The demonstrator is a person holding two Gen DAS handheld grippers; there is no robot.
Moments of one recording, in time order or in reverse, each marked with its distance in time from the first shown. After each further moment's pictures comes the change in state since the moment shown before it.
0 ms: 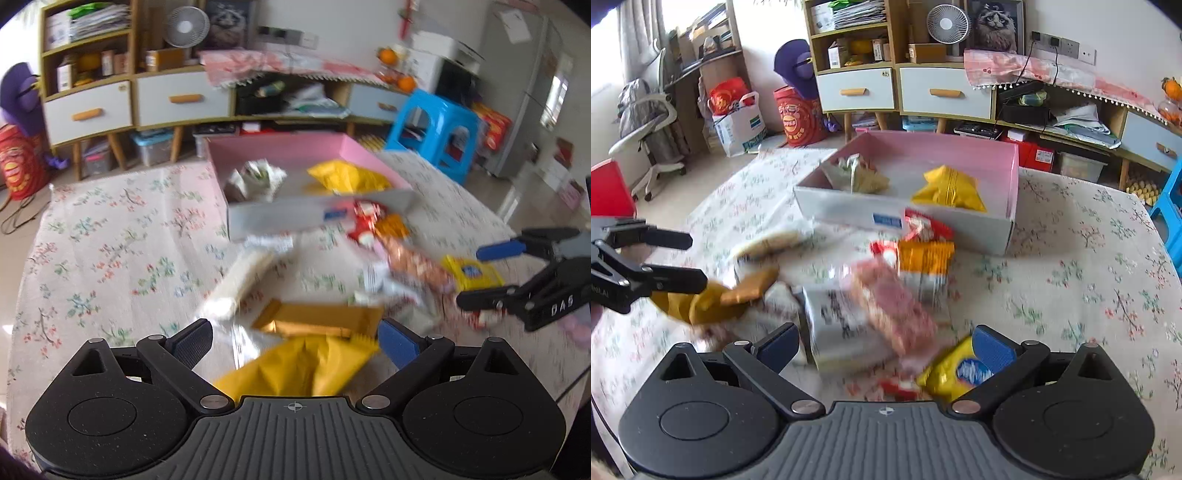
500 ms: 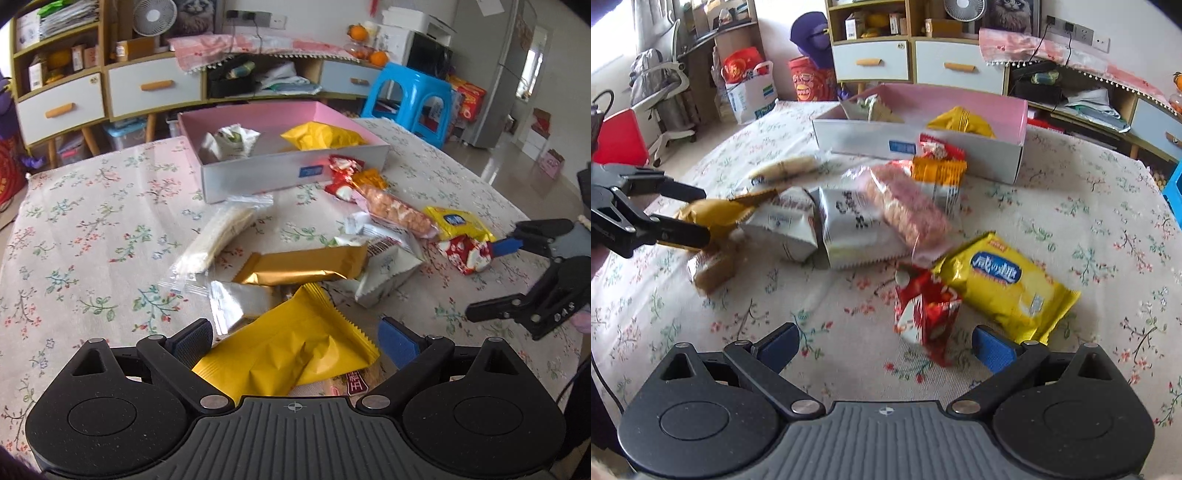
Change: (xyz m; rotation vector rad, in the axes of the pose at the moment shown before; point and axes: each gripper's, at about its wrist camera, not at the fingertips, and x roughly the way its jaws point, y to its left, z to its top) left arm 0.003 -0.003 -0.027 0.069 0.053 -0.062; right arm -0.002 0.006 -0.053 -0.035 0.082 0.017
